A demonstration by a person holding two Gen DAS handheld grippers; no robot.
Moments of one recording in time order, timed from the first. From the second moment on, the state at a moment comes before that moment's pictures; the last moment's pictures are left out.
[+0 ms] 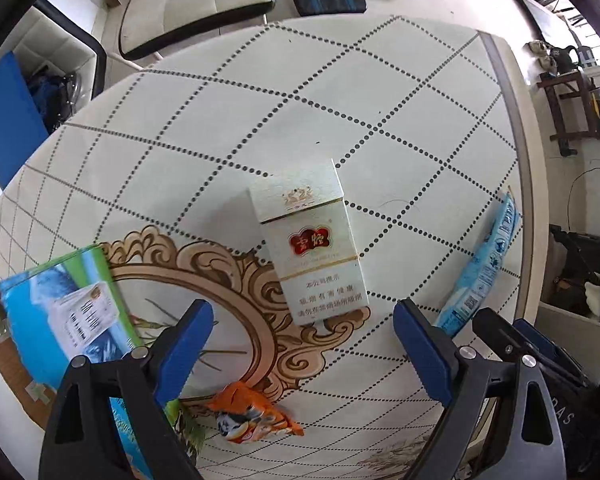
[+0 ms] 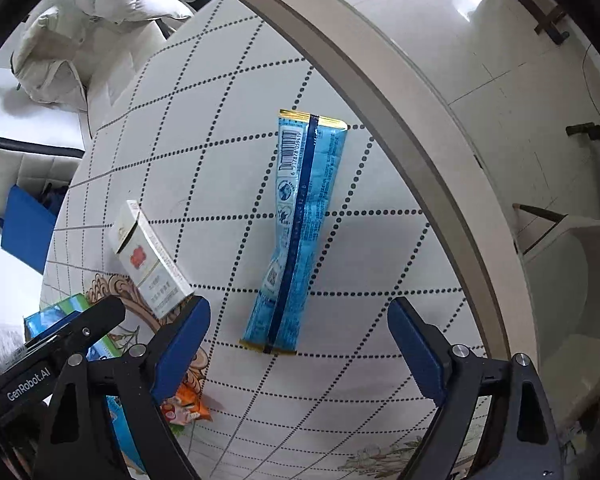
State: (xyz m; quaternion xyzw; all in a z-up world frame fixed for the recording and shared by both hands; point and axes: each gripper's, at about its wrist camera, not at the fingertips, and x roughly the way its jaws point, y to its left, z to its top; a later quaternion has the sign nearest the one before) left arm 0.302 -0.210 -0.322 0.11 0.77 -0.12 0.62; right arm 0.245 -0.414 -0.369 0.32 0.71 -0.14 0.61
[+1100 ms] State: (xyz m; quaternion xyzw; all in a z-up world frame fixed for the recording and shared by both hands) left arm 0.237 -0.133 -0.231 0.07 0.68 -0.14 0.72; right arm 0.244 -0.322 -0.304 0.21 0.72 -0.04 0.66
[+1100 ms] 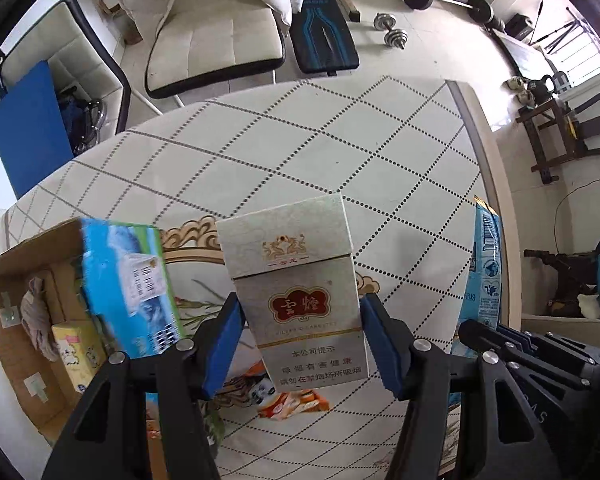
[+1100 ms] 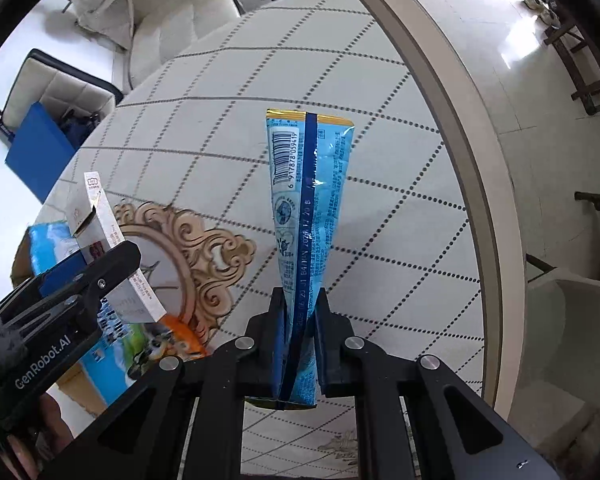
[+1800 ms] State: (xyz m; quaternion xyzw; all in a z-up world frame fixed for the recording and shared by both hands) left arm 0.213 0.146 -0.183 0.08 0.67 -0.02 0.74; right arm 0.260 -0.048 -0.213 0.07 0.71 0.11 0.69
